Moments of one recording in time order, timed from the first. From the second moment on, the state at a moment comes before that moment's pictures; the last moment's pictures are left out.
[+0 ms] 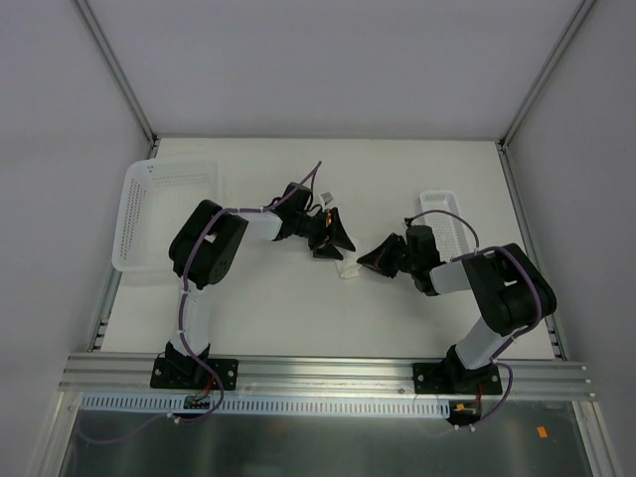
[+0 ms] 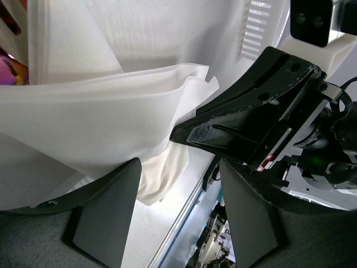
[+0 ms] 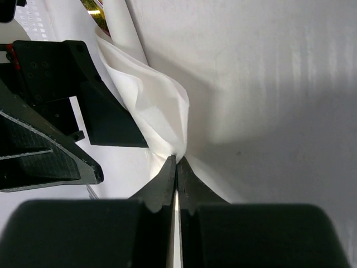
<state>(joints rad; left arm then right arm) -0.53 2.11 1.21 0.06 0.81 -0.85 0.37 1.66 0.48 0.56 -0.40 1.01</state>
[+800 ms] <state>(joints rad) -0.52 2.12 1.21 0.06 0.84 -0.85 0.34 1.69 0.51 0.58 -0.49 1.05</state>
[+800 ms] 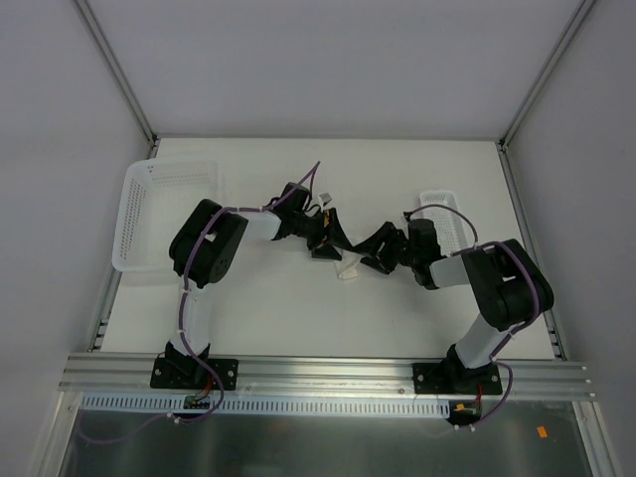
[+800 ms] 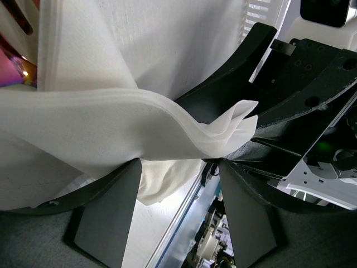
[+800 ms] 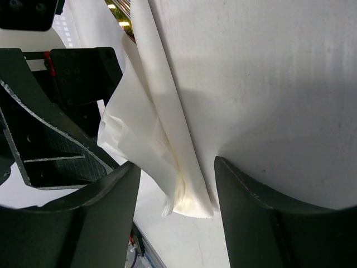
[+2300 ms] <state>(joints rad) -0.36 1.89 1.00 -0.02 0.82 -0.71 0.39 1.90 0.54 0.80 -0.50 1.19</state>
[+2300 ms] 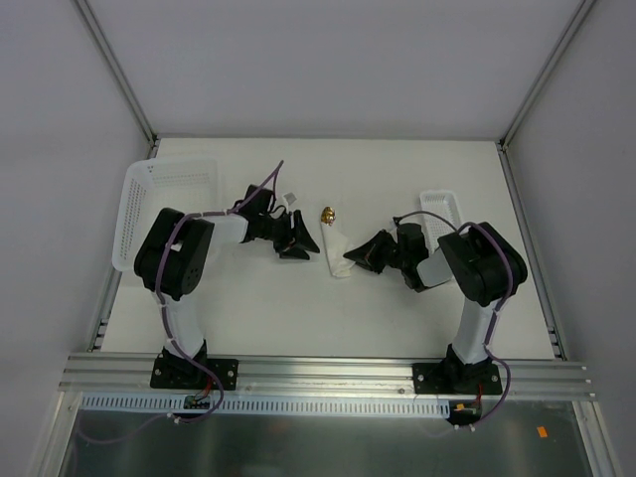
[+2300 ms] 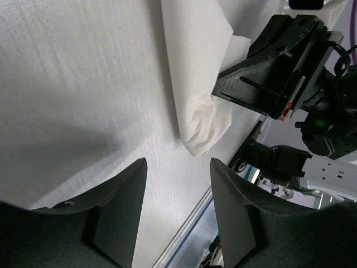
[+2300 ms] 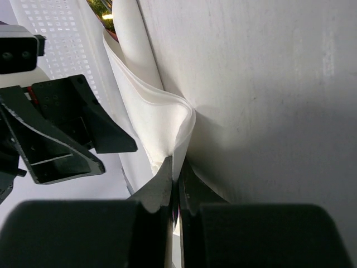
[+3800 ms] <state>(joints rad) -0.46 2.13 1.21 -0.02 0.75 -0.83 0.41 1.89 0.59 0.75 -0.52 1.20</state>
